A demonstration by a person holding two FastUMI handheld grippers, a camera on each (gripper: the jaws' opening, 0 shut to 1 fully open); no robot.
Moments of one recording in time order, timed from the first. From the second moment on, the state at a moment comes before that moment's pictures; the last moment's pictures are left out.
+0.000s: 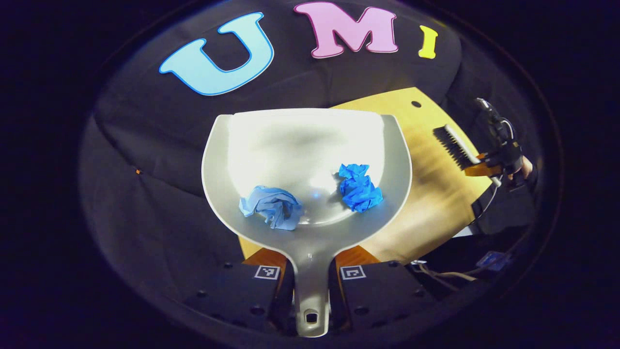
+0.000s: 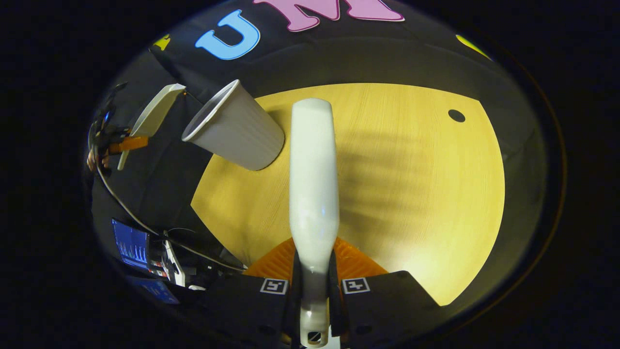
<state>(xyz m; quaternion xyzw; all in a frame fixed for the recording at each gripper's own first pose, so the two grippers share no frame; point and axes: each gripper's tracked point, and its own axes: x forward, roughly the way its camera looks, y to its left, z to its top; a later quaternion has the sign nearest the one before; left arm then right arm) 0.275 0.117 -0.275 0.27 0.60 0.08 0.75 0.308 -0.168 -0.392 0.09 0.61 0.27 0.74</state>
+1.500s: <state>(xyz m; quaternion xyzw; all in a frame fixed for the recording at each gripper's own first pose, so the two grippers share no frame) 0.333 -0.136 -0.371 0.36 0.43 -0.07 0.83 0.303 -0.147 -0.390 0.16 0.59 0.16 0.78</state>
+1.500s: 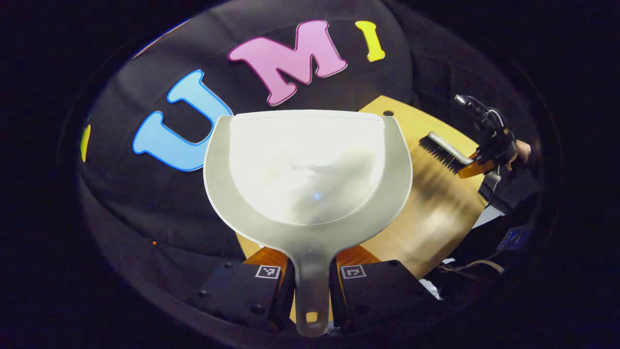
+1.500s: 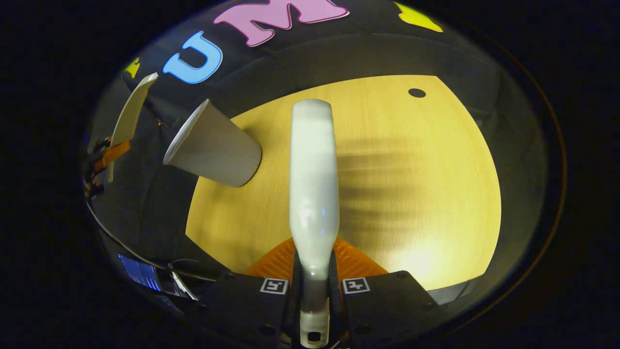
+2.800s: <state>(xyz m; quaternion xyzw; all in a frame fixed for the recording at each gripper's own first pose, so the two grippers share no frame) 0.273 -0.231 -0.739 0.06 0.62 0.05 0.78 0.314 -0.070 -0.526 0.08 0.70 0.02 0.71</state>
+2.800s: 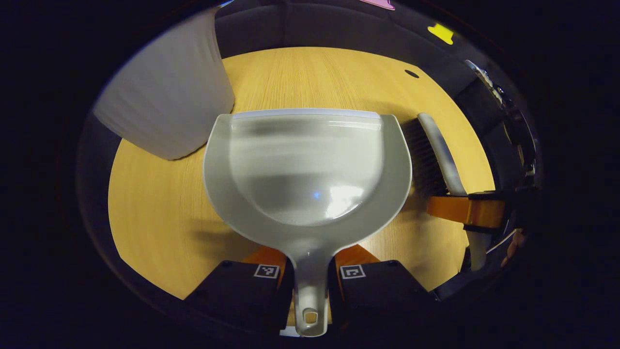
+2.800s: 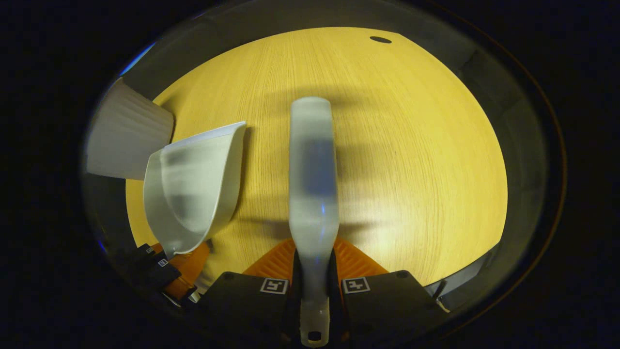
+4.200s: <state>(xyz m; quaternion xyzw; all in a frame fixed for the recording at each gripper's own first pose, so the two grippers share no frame) 0.239 -0.277 -0.626 0.04 0.50 0.03 0.86 0.326 -0.087 -0.395 0.08 0.57 0.07 0.81</state>
